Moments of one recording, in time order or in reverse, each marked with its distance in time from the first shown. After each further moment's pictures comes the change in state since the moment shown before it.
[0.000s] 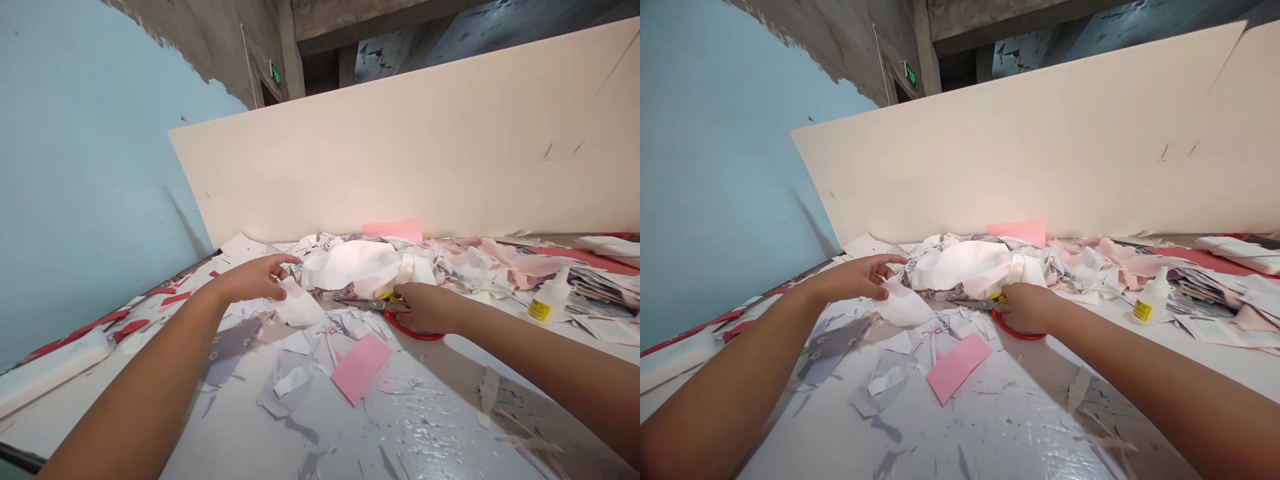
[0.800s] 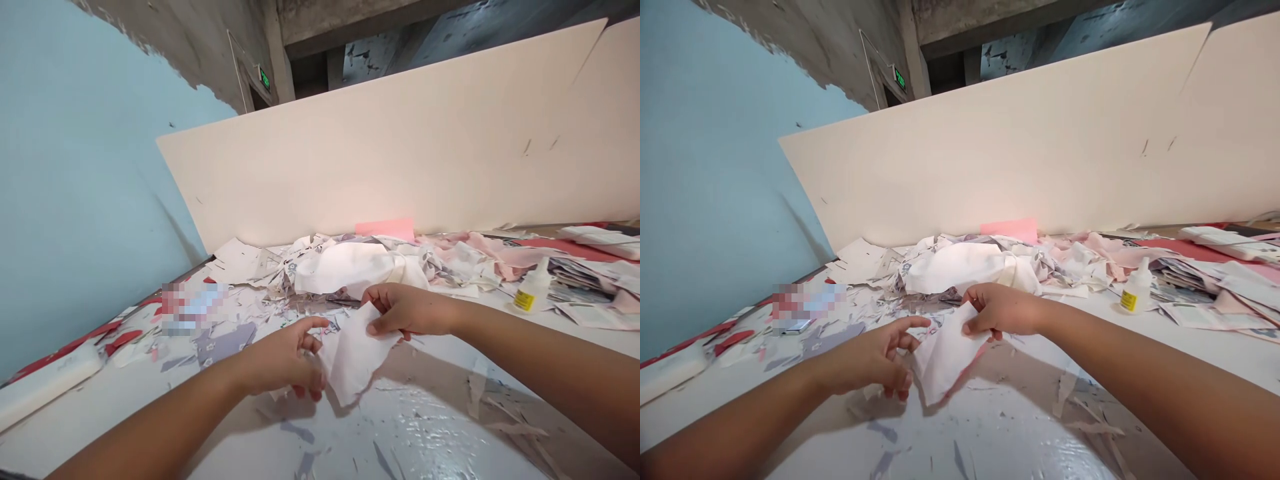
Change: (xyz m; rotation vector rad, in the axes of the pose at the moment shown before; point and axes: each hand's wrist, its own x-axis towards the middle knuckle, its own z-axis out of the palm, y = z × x) left_hand -0.037 0.021 0.096 -0.544 -0.318 -0.167; right_hand -0.016 -0.019 -0.010 1.061 -0.351 -0.251
